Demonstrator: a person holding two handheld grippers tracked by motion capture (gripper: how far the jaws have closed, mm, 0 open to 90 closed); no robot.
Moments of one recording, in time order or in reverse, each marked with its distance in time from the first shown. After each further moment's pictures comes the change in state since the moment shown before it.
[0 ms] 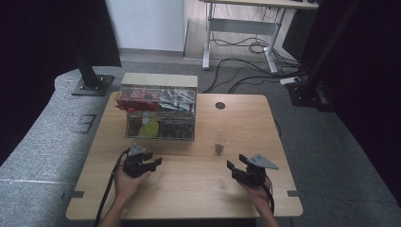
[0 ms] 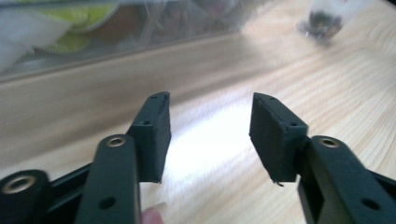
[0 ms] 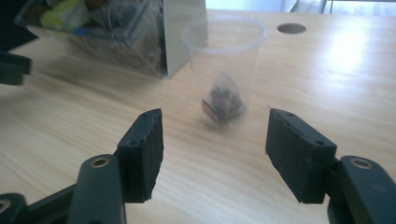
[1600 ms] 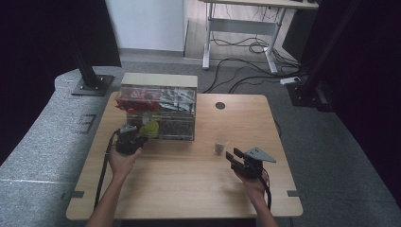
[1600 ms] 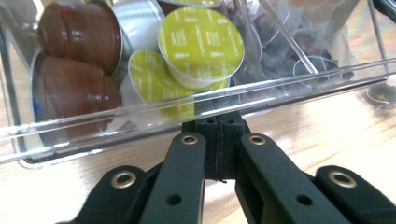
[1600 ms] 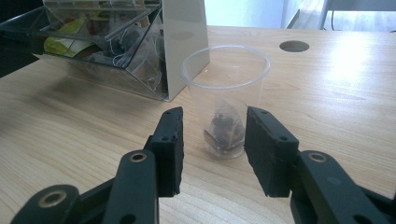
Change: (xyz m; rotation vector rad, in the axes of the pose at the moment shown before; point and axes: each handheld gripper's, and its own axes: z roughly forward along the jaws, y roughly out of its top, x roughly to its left) left arm 0.043 0.058 0.000 -0.041 0.124 -0.108; right arm 0.000 0.019 0.017 -0.047 0.019 0.024
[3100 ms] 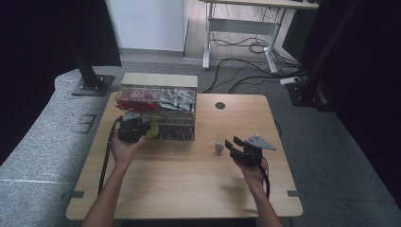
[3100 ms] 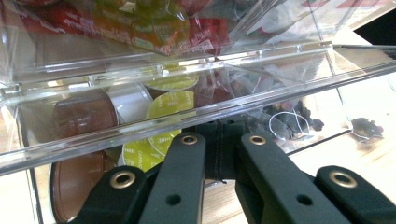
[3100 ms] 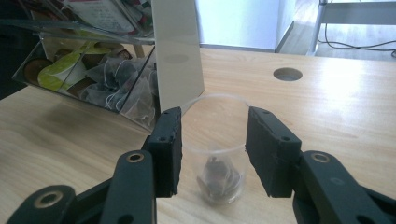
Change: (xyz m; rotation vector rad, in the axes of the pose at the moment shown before) left arm -0.018 0.045 -0.012 -0.059 0.025 0.063; right arm -0.004 0.035 0.012 -0.031 -0.011 0.005
